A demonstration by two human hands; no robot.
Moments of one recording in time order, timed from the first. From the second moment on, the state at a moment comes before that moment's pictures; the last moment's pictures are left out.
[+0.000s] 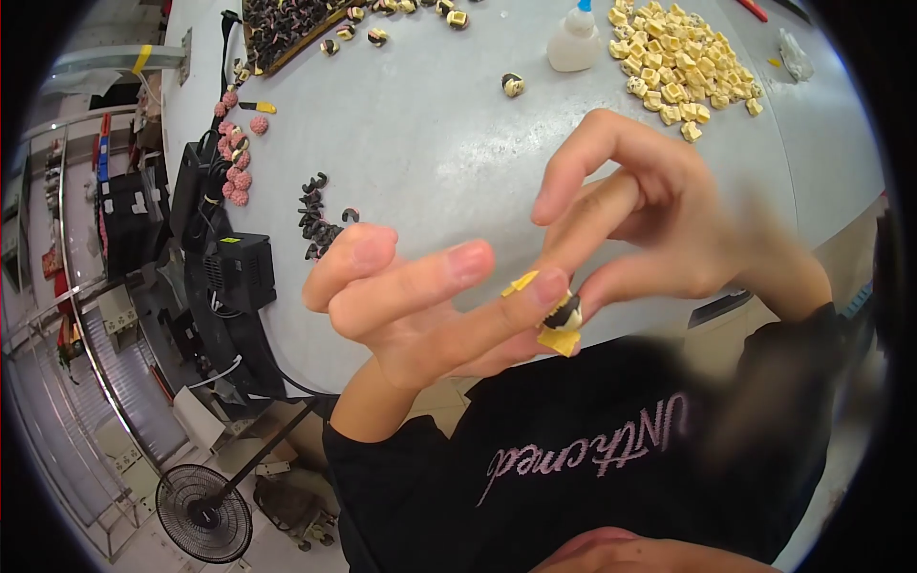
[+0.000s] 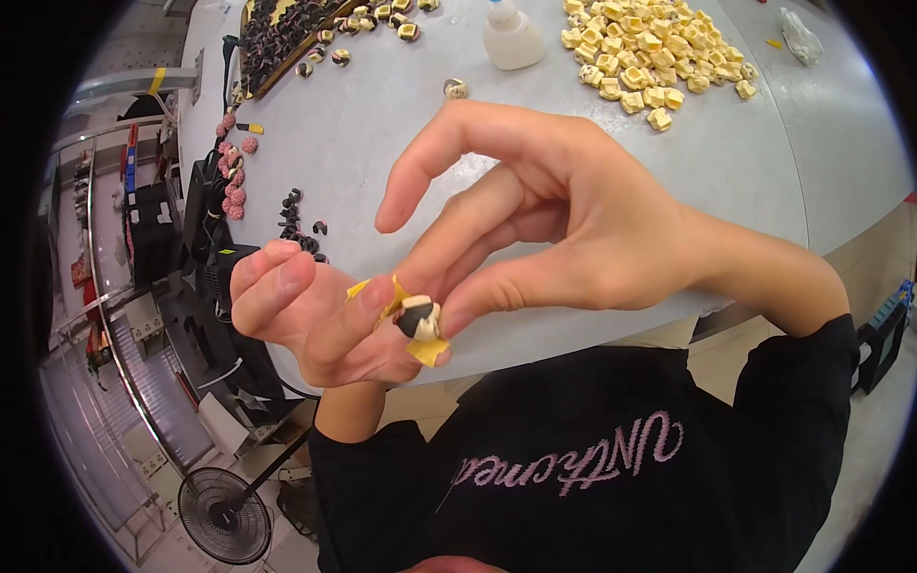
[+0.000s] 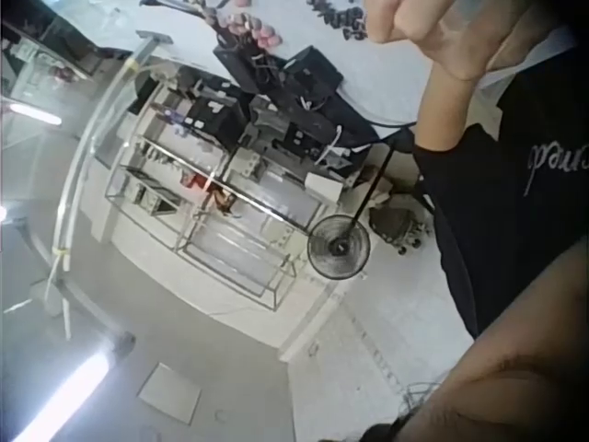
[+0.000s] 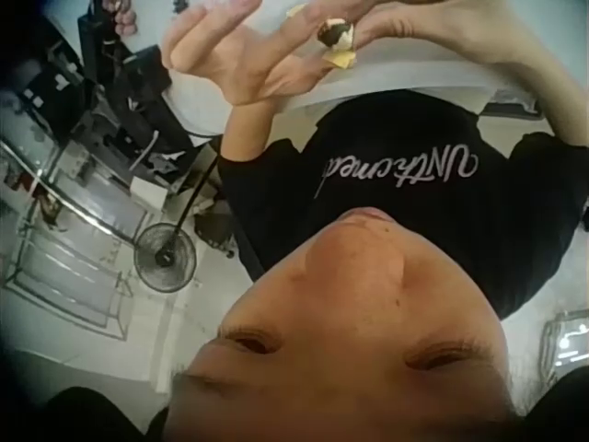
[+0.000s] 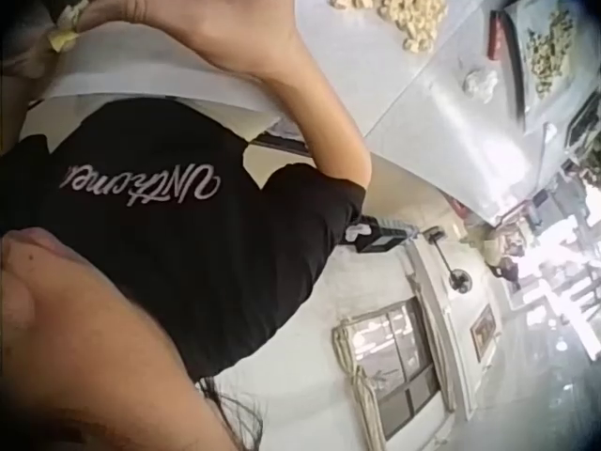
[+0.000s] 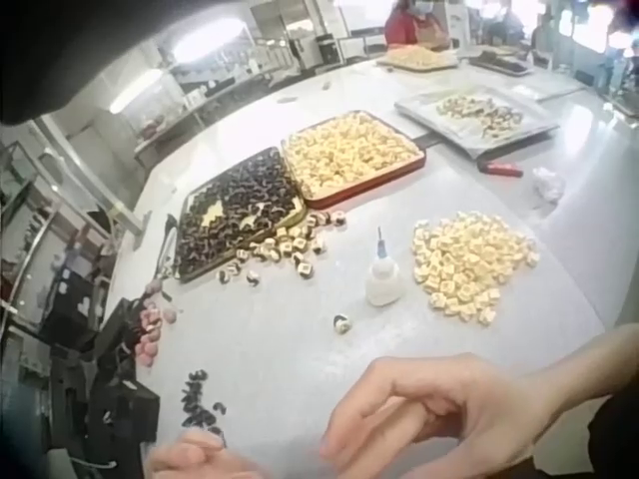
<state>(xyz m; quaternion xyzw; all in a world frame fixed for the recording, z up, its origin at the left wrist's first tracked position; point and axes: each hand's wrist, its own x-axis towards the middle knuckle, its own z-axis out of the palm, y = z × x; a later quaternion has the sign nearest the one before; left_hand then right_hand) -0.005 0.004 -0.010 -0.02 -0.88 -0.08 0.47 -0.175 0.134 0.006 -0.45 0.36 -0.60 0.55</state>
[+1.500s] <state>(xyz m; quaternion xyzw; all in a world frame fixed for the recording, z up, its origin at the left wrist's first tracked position) -0.007 -0.059 0.005 0.27 -0.61 -0.52 0.53 -0.181 0.112 -0.013 -0.43 0.64 -0.63 -0.13</state>
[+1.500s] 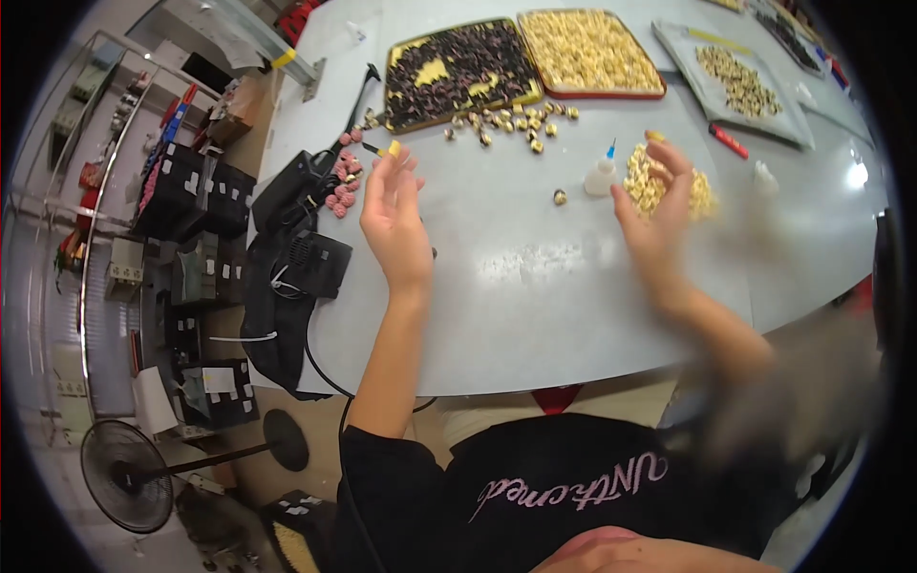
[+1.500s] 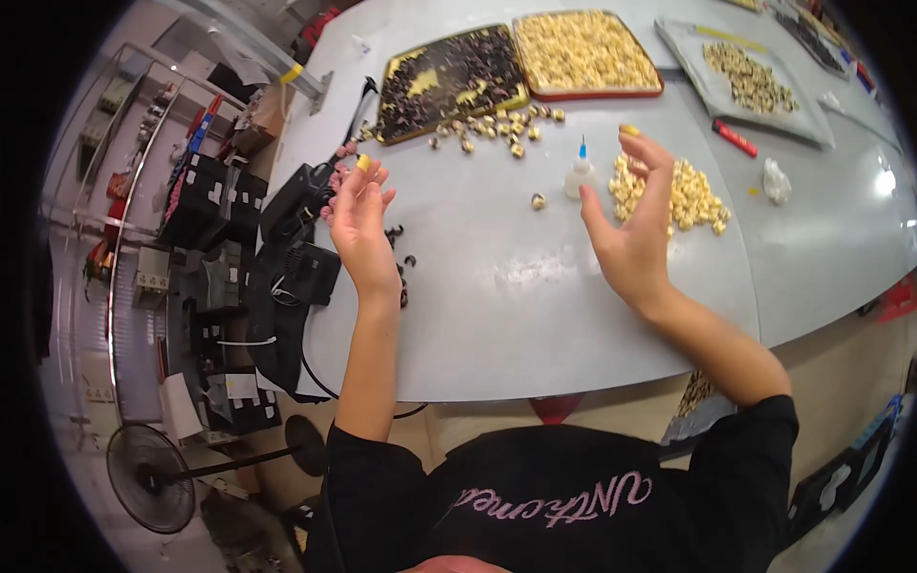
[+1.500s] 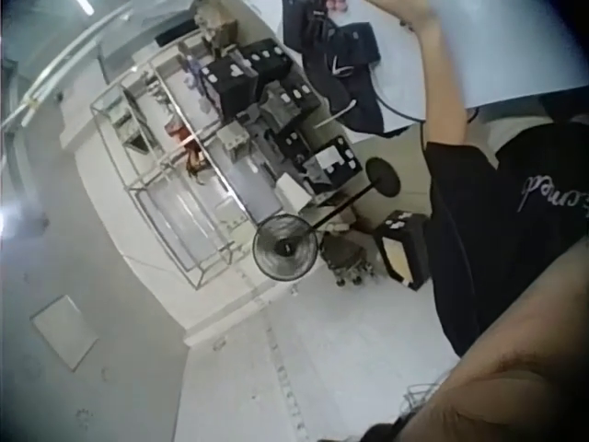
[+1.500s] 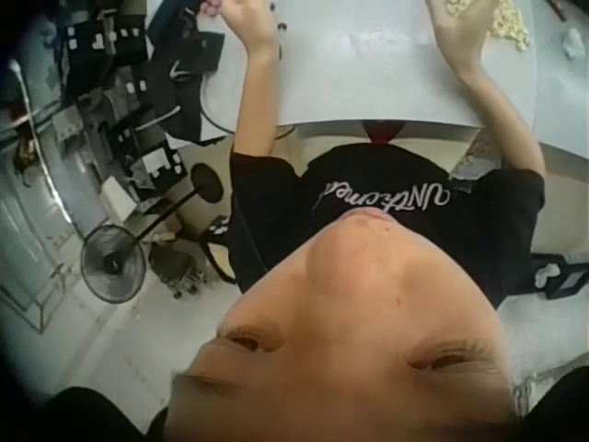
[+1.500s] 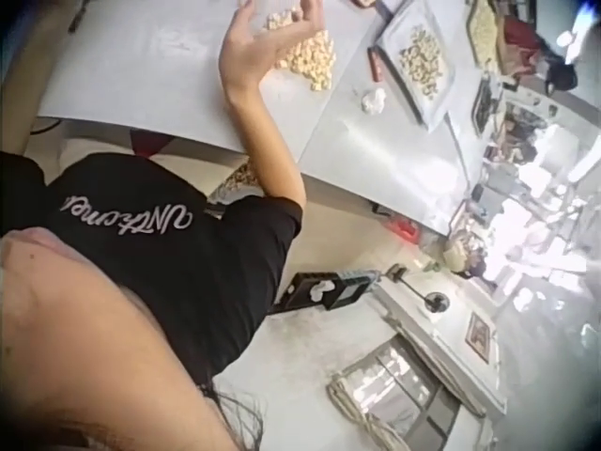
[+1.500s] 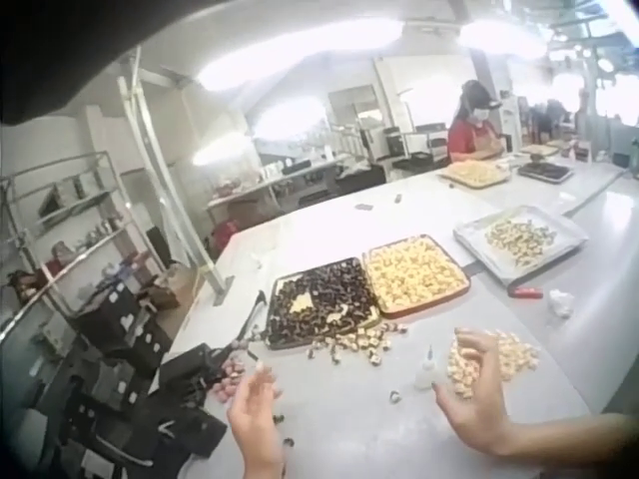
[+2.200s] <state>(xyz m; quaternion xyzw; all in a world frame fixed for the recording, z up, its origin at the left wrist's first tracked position) 0.086 0.003 -0.050 0.34 -0.88 -0.14 0.29 -0.210 0.110 -0.037 -0.46 0.70 -0.53 -0.14</state>
